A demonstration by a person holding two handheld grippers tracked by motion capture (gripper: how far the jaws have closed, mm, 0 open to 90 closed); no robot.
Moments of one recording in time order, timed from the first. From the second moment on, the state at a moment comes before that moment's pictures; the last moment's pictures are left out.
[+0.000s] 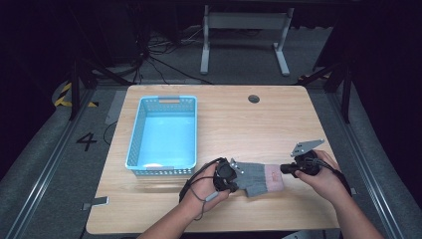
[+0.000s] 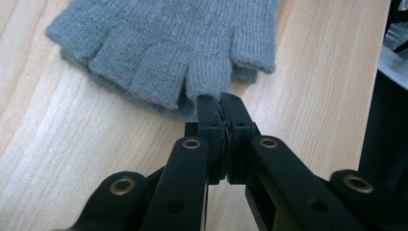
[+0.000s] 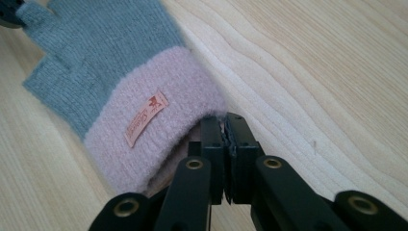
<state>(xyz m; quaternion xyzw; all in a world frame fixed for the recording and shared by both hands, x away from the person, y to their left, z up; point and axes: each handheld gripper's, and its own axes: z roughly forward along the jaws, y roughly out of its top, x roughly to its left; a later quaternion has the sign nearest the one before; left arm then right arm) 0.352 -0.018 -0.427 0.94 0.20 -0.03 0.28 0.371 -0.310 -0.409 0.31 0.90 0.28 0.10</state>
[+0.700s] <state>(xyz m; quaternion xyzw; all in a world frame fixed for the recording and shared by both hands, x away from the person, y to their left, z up) 0.357 -0.012 -0.430 0.94 0.22 -0.03 0.27 0.368 -0.316 -0.411 0.33 0.90 0.27 0.11</state>
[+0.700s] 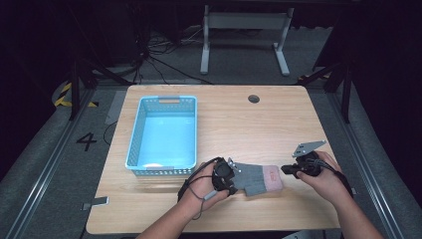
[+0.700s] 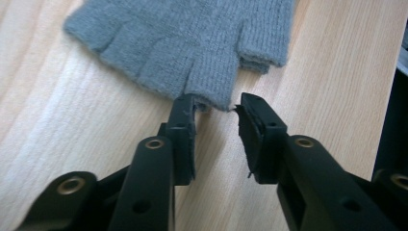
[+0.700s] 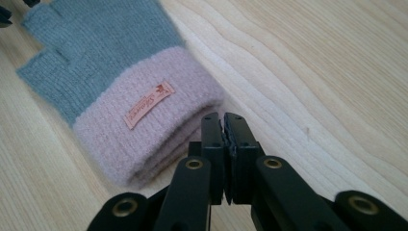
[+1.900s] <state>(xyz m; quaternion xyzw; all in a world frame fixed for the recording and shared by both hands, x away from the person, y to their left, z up) 0.381 -0.058 -0.404 0.94 0.16 -0.02 0.30 0.357 -0.362 -0.411 0.40 0.85 0.31 0.11</state>
